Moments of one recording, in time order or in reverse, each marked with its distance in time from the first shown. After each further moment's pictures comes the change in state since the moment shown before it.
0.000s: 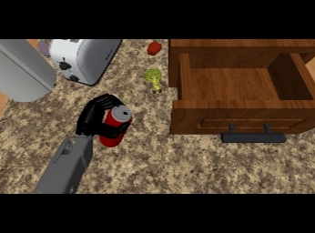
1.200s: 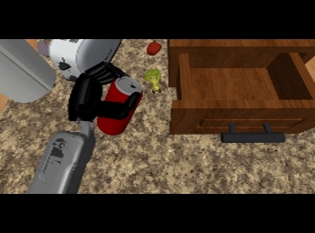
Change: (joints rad) left arm 0.055 -0.048 -0.176 -0.710 -0.004 0.330 0.504; right arm -0.012 -0.025 -0.060 -0.004 -0.051 0.007 0.011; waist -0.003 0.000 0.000
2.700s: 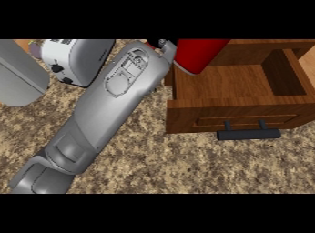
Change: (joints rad) left arm -0.849 -0.008 -0.200 0.555 0.140 0.368 0.207; right arm -0.021 0.012 0.008 0.008 0.018 0.012 0.006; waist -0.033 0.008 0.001
